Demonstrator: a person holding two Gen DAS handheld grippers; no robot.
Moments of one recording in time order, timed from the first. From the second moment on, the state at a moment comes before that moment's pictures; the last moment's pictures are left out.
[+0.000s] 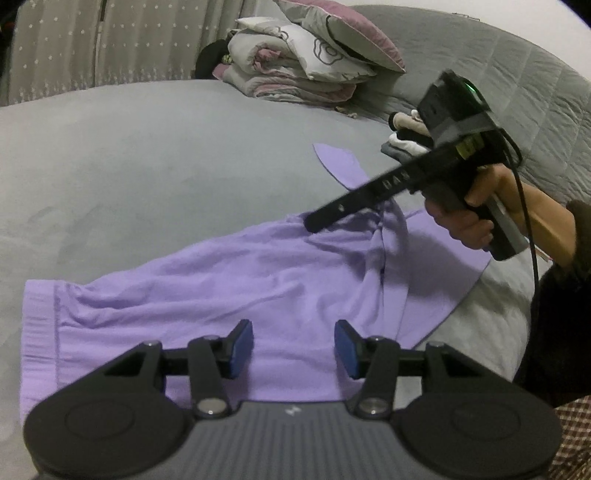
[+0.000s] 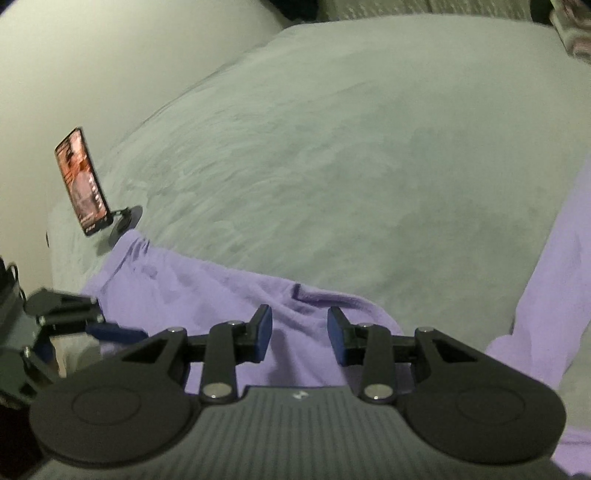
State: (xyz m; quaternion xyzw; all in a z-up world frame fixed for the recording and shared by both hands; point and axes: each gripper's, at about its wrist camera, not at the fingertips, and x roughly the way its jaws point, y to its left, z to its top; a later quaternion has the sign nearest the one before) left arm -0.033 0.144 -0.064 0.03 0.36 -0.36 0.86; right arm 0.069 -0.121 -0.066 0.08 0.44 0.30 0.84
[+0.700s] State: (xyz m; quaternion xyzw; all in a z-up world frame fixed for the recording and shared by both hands) left arm -0.038 0.155 -0.070 0.03 0.36 -0.37 0.86; right arm 0.092 -0.130 -0.083 0.24 0.42 0.28 0.83
